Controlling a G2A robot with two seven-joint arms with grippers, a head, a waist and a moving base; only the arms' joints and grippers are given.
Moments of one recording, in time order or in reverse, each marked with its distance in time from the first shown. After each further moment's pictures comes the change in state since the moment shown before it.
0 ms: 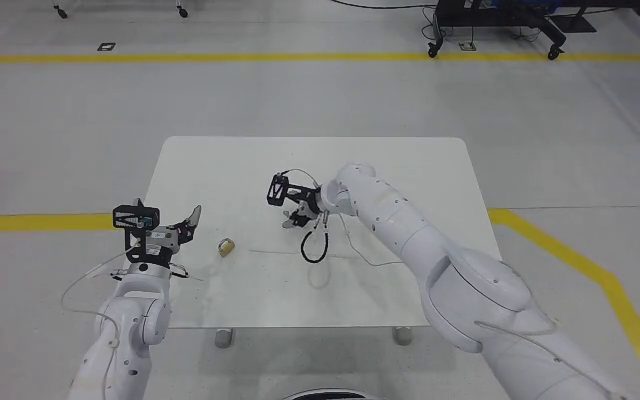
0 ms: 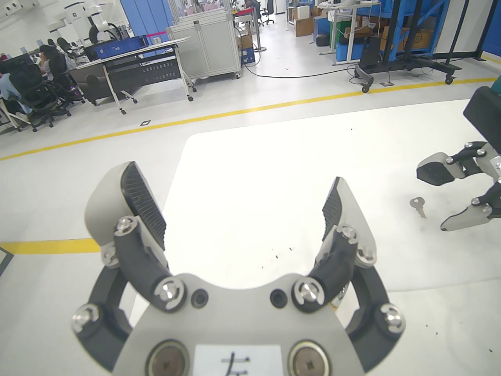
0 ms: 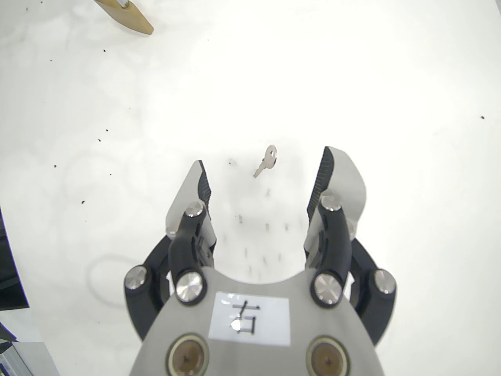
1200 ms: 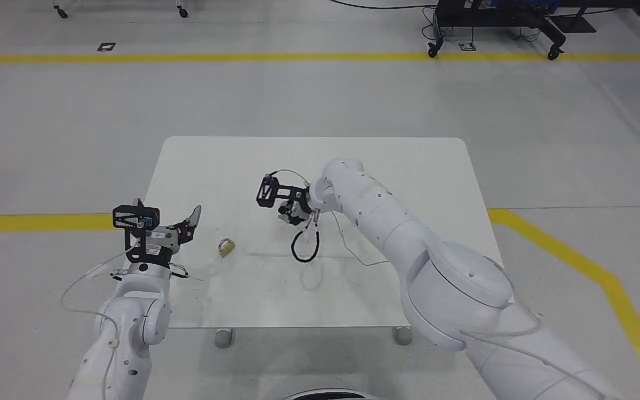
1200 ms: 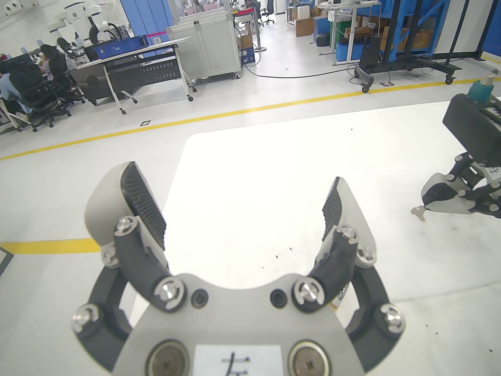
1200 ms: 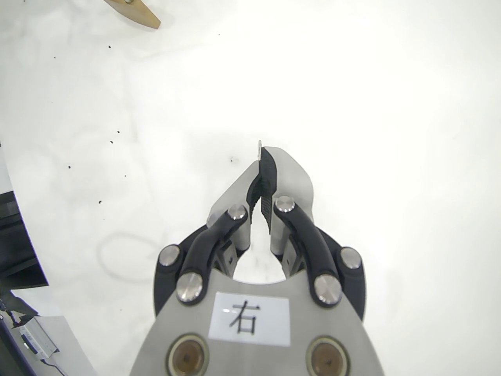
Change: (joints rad) left arm 0.000 0.000 0.000 0.000 0.000 0.000 0.000; right arm 0.068 -0.111 -0.020 0.171 0.012 -0.036 0.025
